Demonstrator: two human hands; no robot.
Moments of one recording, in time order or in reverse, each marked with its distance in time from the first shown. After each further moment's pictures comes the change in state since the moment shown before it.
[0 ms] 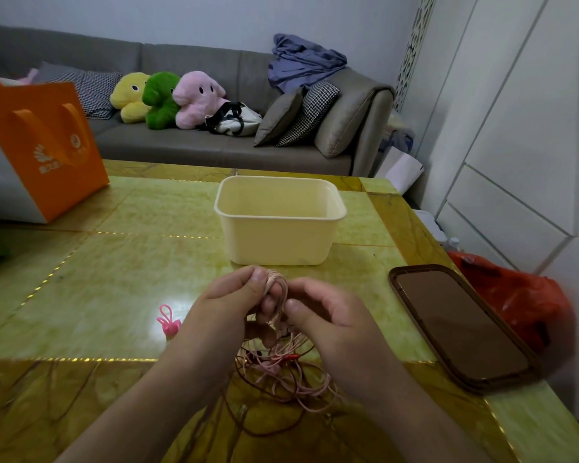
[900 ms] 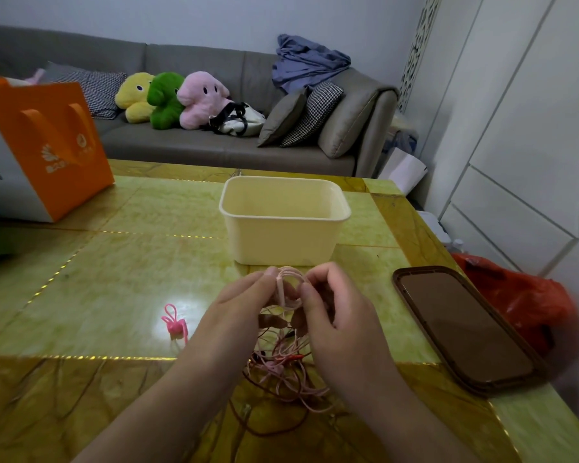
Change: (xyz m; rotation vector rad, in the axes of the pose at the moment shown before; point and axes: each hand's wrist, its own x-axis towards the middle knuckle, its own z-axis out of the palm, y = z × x) left_hand 0.000 -0.009 0.006 0.070 0.074 -0.078; right_hand 0.000 0.000 0.010 -0.230 0.265 -0.118
